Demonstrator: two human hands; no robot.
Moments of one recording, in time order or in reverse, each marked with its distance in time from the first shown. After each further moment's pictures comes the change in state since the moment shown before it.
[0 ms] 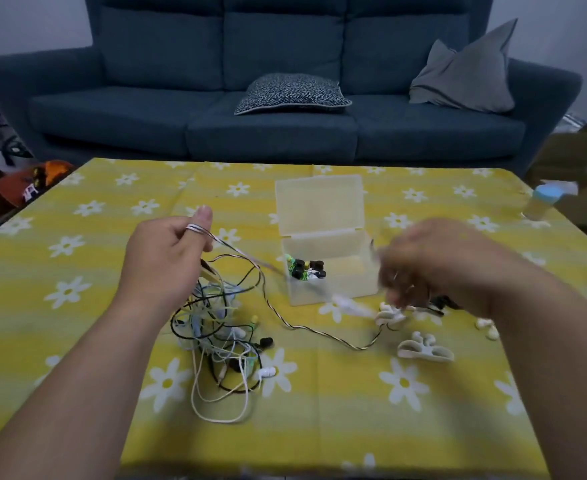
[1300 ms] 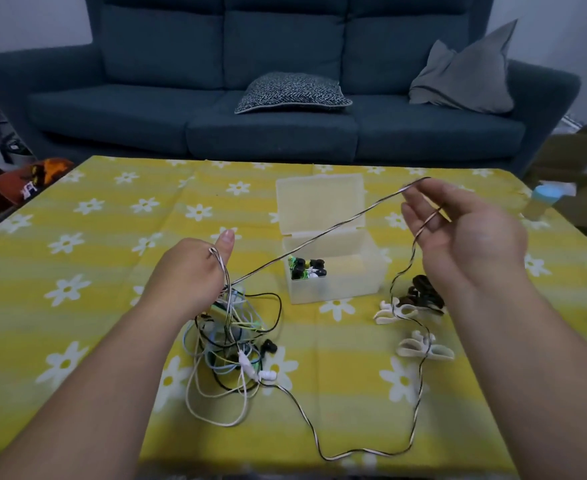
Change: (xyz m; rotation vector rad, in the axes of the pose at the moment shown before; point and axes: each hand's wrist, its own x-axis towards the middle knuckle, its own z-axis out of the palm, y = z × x) left_hand -0.001 -0.006 0.017 0.345 -0.249 -0.052; right_hand 0.026 0.002 0.010 1.269 0.564 -0.189
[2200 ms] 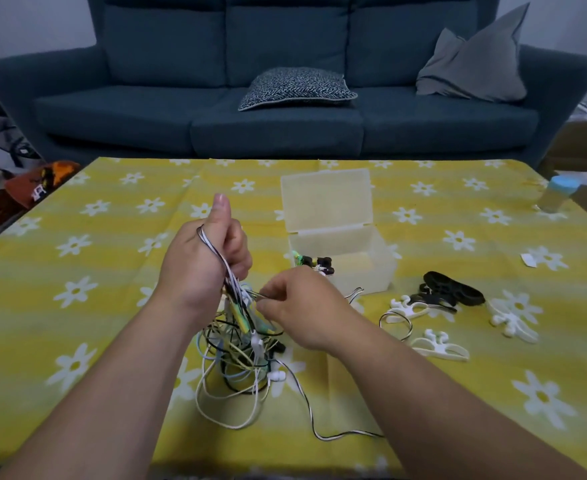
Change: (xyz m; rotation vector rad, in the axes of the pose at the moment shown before) left_hand -0.006 0.023 0.003 -1.005 -0.087 0.060; right_hand -0.049 0.124 0.026 -1.448 -0.836 -0.041
